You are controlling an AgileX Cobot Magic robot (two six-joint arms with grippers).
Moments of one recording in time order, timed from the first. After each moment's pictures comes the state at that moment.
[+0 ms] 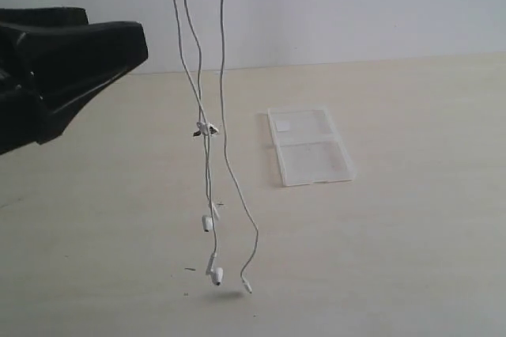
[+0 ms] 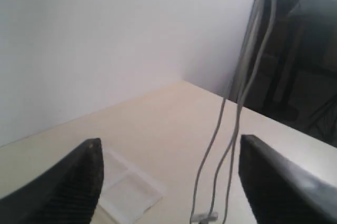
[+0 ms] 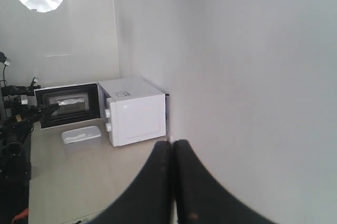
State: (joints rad) left arm -0.62 0.86 -0.58 0.40 -0.15 -0.58; right arm 0.56 1.41 -1.96 0.94 0.84 -0.70
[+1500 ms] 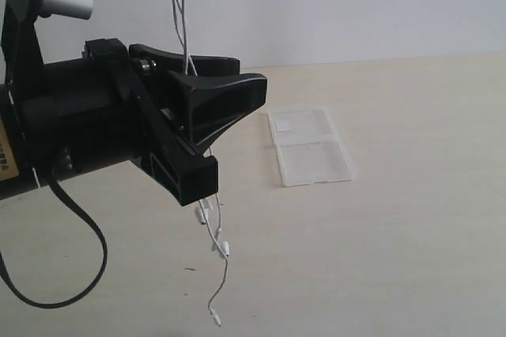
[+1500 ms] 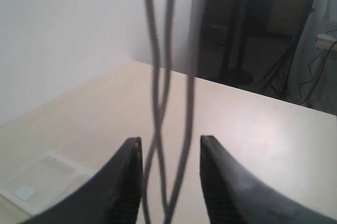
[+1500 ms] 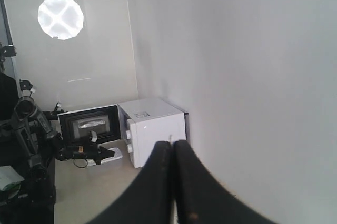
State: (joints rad) left arm -0.68 1.21 -0.63 0.51 -0.43 -0.55; right arm 0.56 1.41 -1.96 1.05 0.82 -0.71
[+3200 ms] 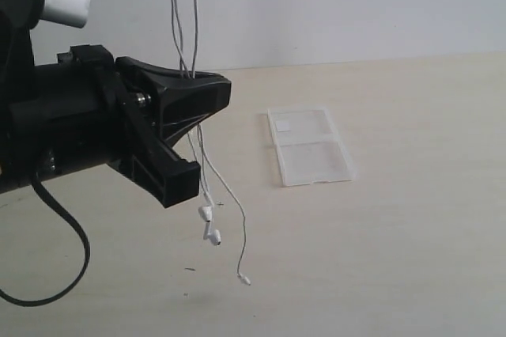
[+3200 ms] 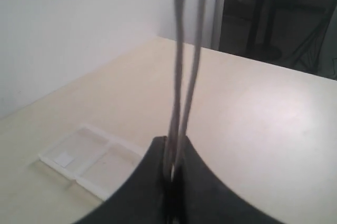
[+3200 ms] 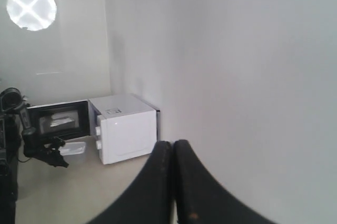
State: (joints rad) left arm -0.67 1.17 -0.63 0.50 -0.28 -0.51; right arm 0.56 1.38 -1.96 0.92 0.79 -0.67
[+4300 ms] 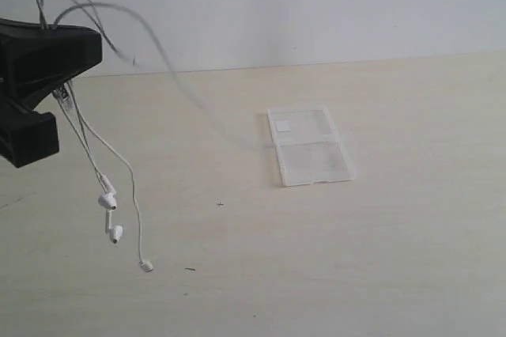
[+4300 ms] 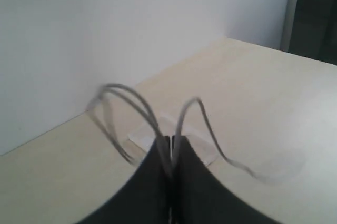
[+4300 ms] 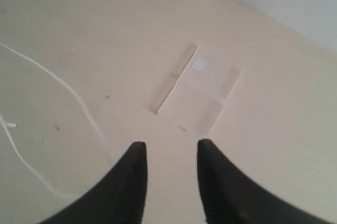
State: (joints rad) left arm -0.60 0.87 -0.63 0.49 0.06 -0.47; right arm 0.56 1.35 -1.60 -0.02 1.22 -0.13
